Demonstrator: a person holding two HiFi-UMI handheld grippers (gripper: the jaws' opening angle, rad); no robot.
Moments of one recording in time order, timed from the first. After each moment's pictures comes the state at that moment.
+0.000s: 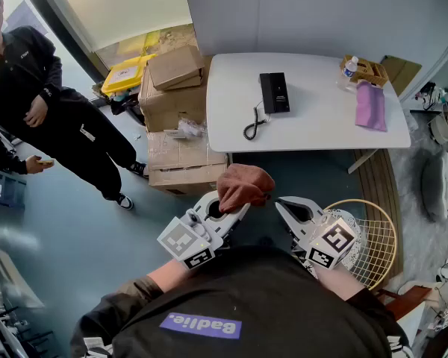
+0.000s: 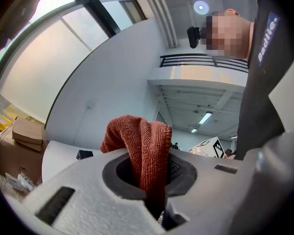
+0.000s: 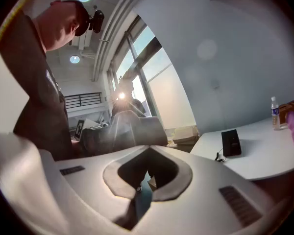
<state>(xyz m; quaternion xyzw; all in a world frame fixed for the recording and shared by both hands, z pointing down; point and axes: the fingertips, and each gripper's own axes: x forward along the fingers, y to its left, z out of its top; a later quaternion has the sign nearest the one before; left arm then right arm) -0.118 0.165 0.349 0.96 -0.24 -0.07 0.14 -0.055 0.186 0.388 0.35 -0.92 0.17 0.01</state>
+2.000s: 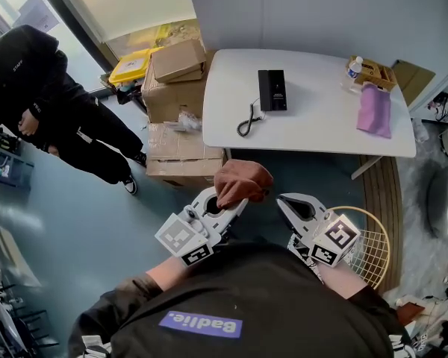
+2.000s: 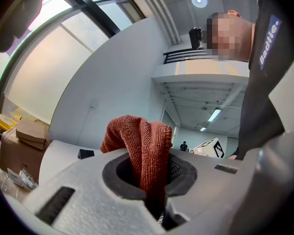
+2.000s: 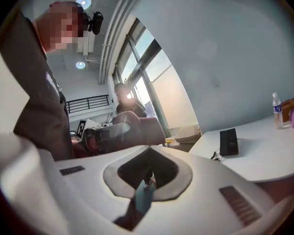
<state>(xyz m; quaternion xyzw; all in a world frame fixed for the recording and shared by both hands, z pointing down) -0.056 0.165 0.354 0.95 -0.29 -0.06 0.14 0.015 0.183 0.395 0.30 -0.94 0.18 0.00</state>
